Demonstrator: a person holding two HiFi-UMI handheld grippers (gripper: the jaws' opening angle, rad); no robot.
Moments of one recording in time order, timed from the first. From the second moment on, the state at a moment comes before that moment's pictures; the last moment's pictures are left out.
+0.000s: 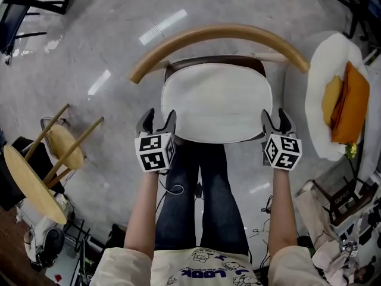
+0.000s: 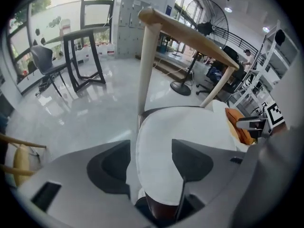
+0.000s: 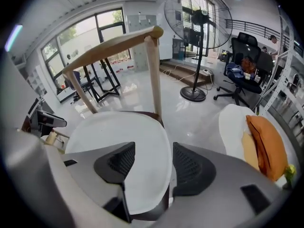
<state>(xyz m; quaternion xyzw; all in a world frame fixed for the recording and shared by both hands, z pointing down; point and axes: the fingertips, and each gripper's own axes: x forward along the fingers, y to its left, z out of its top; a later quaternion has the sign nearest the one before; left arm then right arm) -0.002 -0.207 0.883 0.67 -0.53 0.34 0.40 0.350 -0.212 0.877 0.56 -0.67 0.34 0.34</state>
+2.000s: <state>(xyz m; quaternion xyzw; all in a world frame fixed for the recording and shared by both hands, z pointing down) 0.007 -0.200 0.911 0.64 -0.52 0.35 0.43 0.358 -0.199 0.884 0.56 -0.66 0.36 0.34</state>
